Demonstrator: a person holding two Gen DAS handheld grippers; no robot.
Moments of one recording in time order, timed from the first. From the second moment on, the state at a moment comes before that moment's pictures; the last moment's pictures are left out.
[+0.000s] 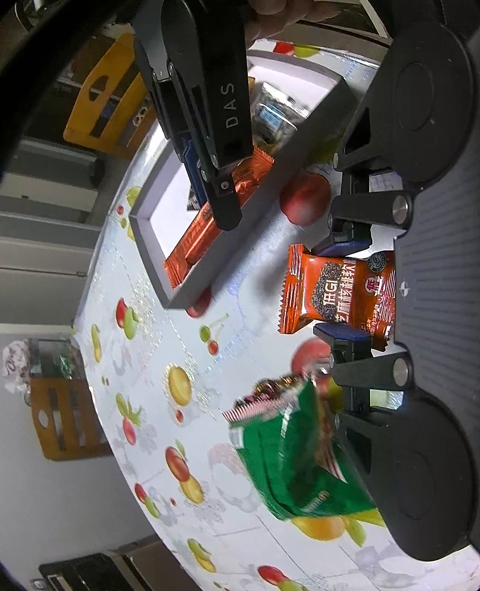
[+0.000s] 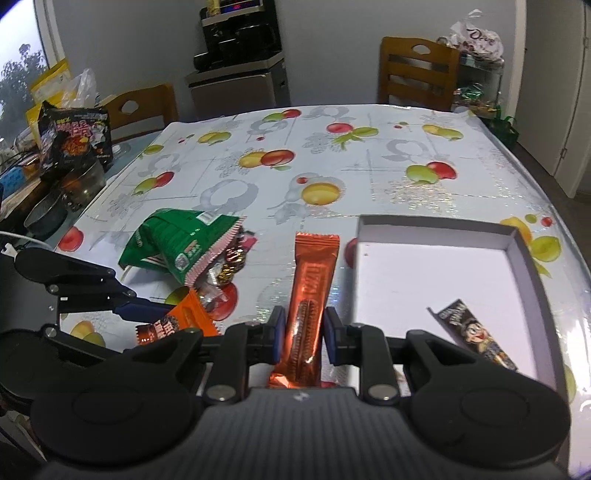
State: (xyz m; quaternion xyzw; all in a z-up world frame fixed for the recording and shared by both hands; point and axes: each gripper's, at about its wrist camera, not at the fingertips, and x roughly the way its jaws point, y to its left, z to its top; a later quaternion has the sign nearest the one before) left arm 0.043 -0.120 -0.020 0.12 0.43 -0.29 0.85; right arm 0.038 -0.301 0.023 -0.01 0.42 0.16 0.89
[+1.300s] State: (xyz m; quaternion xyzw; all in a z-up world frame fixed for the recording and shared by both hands) left arm 0.058 -0.219 -0.011 0.16 0.39 -0.38 0.82; right arm 0.026 -0.399 0.028 0.04 0.42 0.07 0.91
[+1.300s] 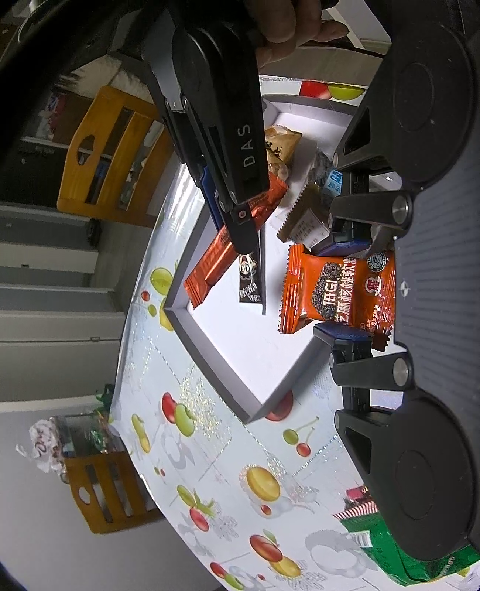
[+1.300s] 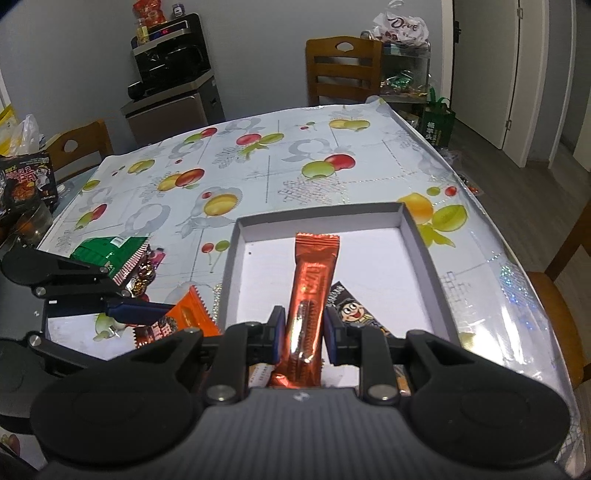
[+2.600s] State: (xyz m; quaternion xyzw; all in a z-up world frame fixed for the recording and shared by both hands) left arm 0.065 -0.263 -0.026 0.17 0.40 -0.42 0.79; right arm 0.015 -0.435 0.012 0.04 0.45 0.03 0.89
